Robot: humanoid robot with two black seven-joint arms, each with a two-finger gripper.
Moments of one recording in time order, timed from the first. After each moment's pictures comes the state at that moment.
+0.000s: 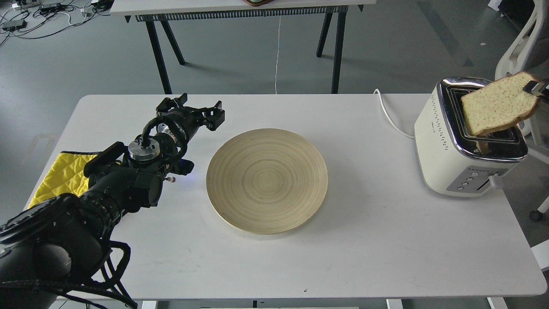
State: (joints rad) left arm -0.92 -0.04 -0.64 -0.19 -1.03 -0.28 0.16; right arm 1.14 -1.24 -0.05 1.32 -0.83 0.02 0.08
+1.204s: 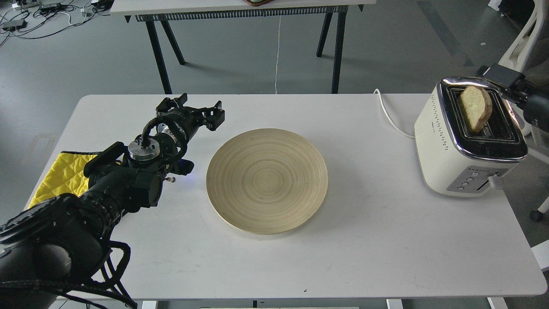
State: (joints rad) left arm -0.92 -0.04 -0.64 -0.19 -1.03 -0.28 0.16; right arm 1.14 -1.07 0.03 1.32 -0.66 -0.04 0.09
